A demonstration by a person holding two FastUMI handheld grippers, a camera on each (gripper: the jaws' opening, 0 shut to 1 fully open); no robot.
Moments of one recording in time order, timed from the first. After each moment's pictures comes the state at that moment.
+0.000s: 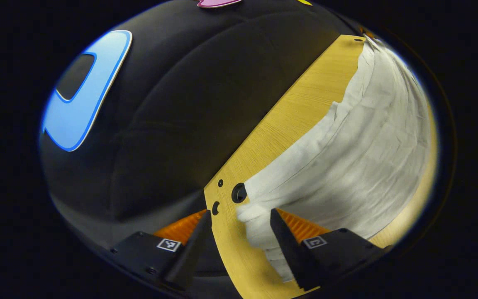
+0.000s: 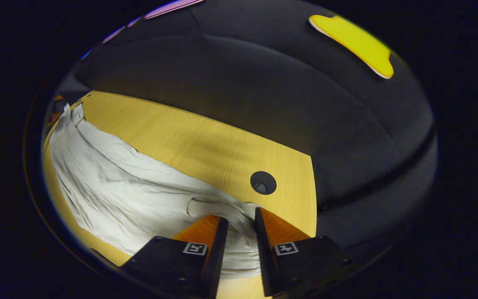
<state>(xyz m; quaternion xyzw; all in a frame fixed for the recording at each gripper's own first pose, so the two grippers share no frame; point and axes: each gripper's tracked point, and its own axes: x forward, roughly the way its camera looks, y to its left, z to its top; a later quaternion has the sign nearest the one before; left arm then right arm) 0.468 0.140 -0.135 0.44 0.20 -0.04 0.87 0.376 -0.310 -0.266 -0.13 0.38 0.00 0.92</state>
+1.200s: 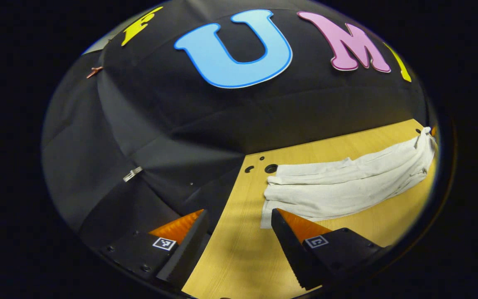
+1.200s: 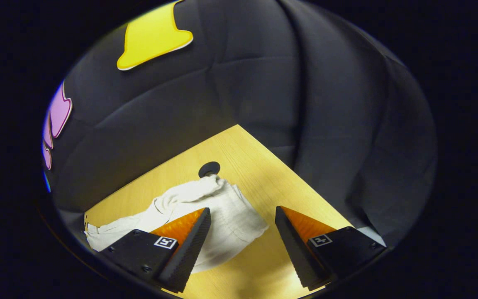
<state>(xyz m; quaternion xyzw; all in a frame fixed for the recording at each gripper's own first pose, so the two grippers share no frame) 0.233 0.191 -0.063 0.14 0.18 0.14 0.97 0.310 -0.362 -0.275 0.22 0.29 -0.21 0.91</state>
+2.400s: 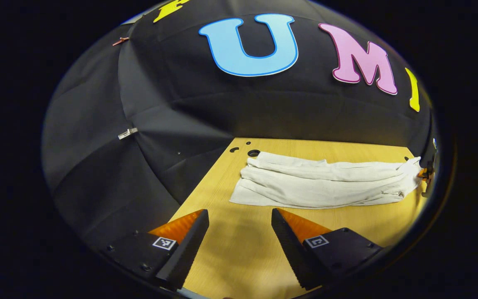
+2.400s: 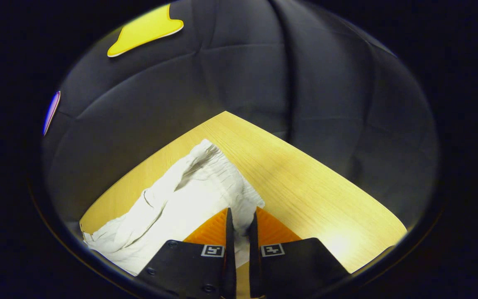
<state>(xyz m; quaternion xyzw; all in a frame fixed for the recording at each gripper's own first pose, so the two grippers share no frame) 0.177 0.131 -0.101 0.02 0.20 0.12 0.97 0.308 -0.352 -0.297 0.23 0.30 -0.26 0.89</state>
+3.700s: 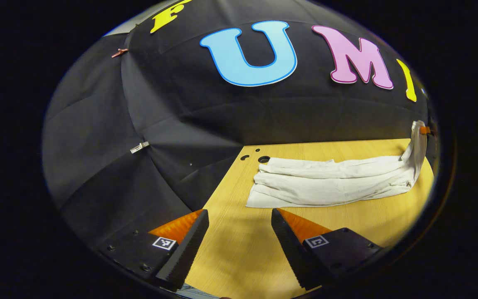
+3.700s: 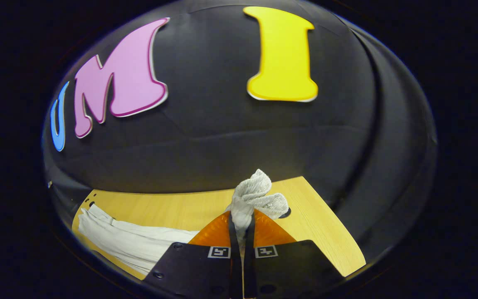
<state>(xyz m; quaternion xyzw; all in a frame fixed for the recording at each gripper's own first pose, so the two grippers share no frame) 0.152 0.155 -0.082 0.08 0.17 0.14 0.97 0.370 -0.216 -0.117 0.05 0.18 -0.07 0.98</state>
